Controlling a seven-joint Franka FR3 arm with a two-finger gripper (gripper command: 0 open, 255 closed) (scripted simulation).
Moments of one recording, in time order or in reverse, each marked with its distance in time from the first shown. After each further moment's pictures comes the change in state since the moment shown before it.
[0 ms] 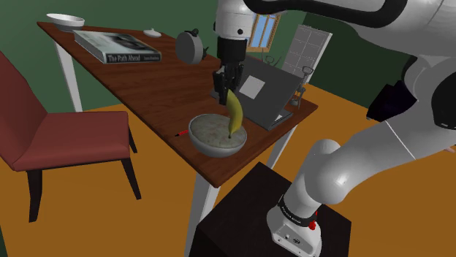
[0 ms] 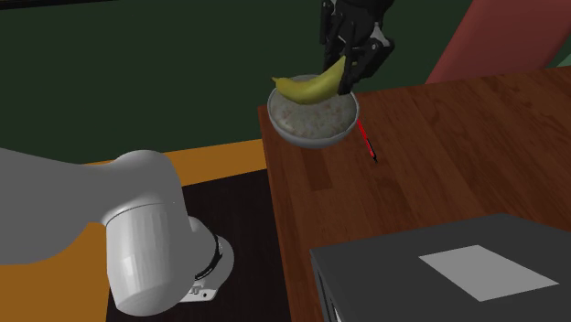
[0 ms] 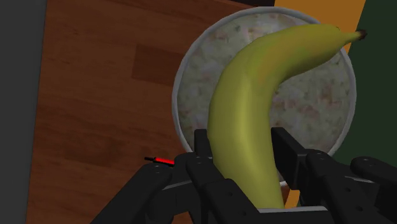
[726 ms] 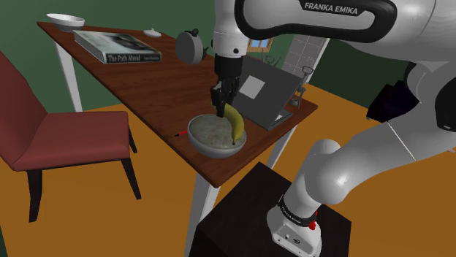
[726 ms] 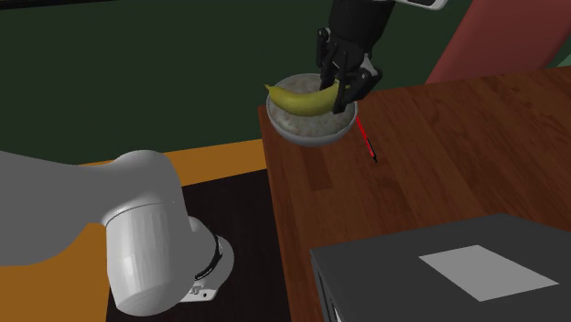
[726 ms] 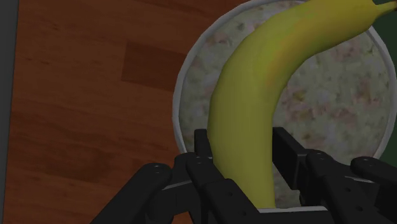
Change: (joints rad) arm 0.003 -0.022 0.004 -0.123 0.005 0.102 -0.001
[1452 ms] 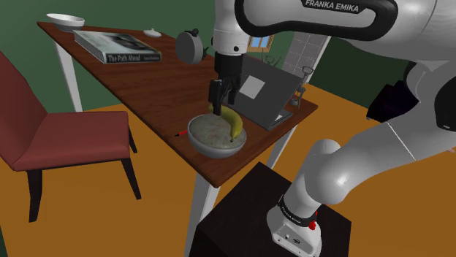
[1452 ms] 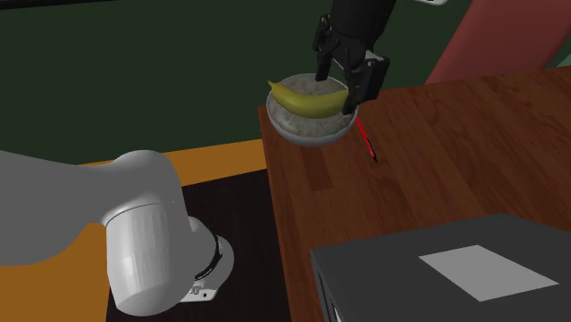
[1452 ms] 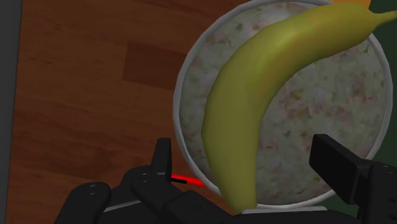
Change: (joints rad) arm -0.001 0.004 0.000 0.015 -0.001 -0.011 0.000
